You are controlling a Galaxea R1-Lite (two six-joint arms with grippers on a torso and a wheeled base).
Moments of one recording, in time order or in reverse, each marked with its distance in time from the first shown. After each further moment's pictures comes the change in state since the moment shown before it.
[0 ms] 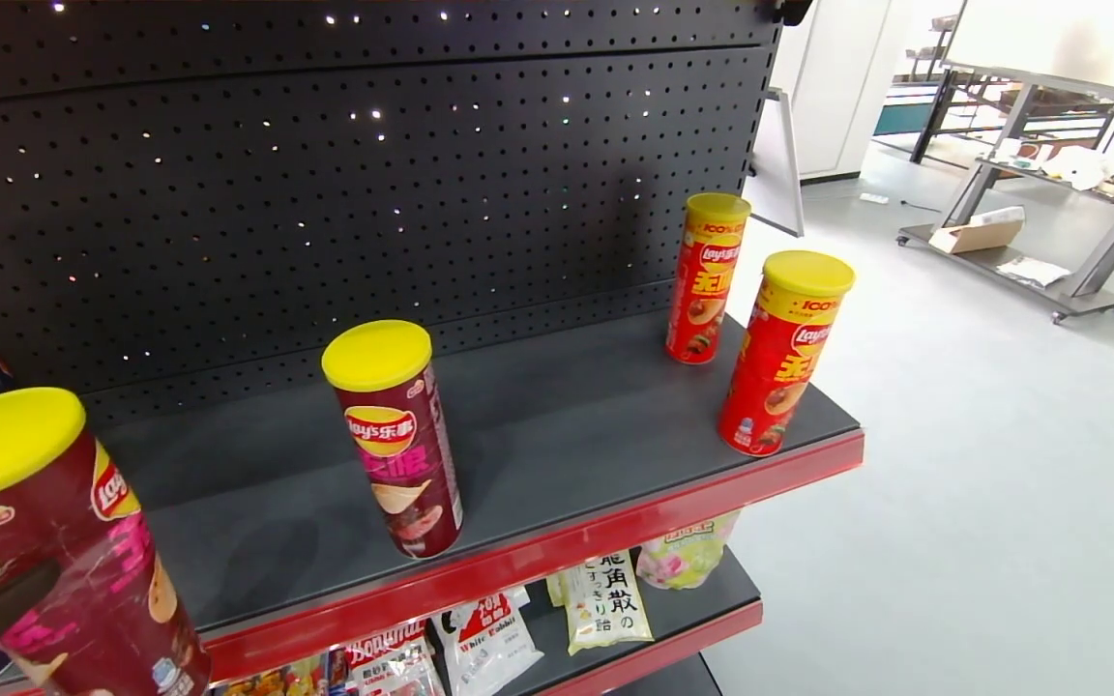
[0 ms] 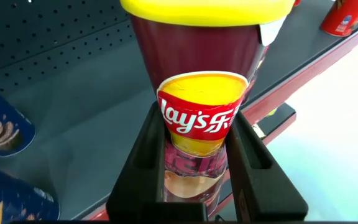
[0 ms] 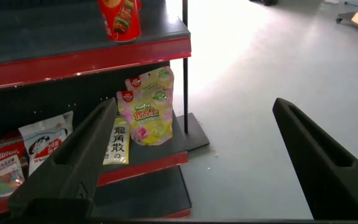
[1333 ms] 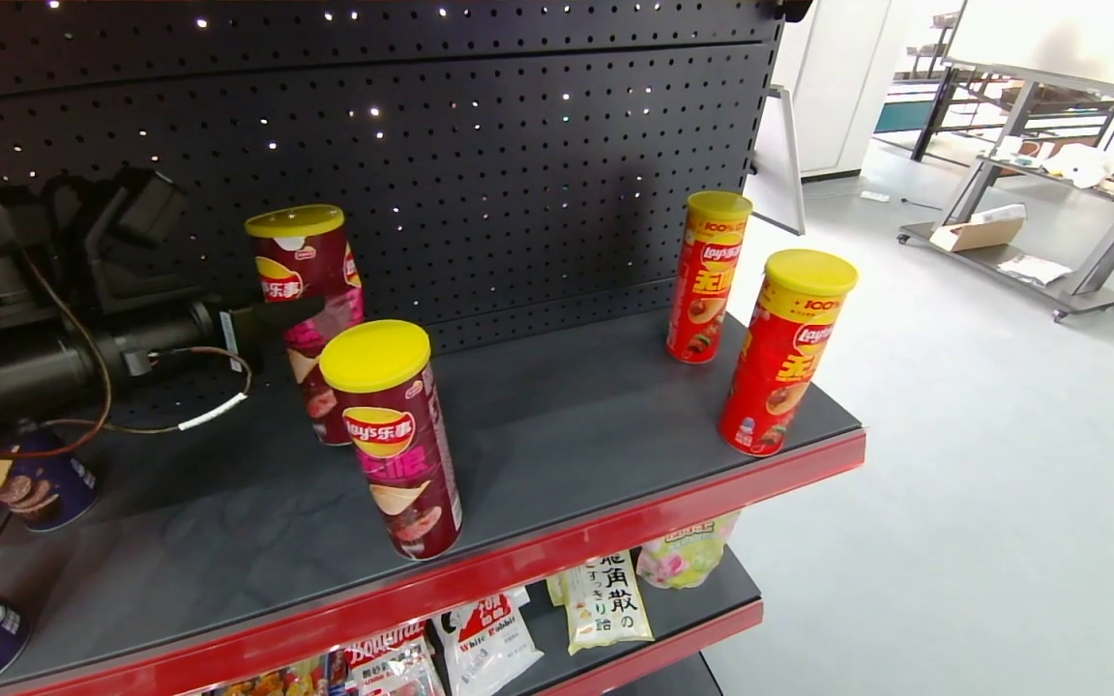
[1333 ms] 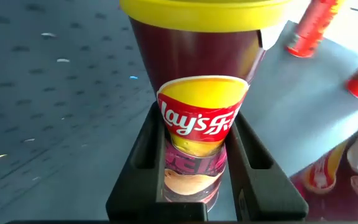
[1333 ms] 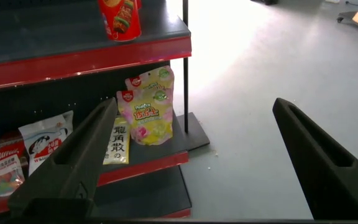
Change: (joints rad) left arm 0.027 0.916 -0.387 -0.537 -0.209 -0.021; right arm 0.000 0.000 0.000 0.000 0.000 0.000
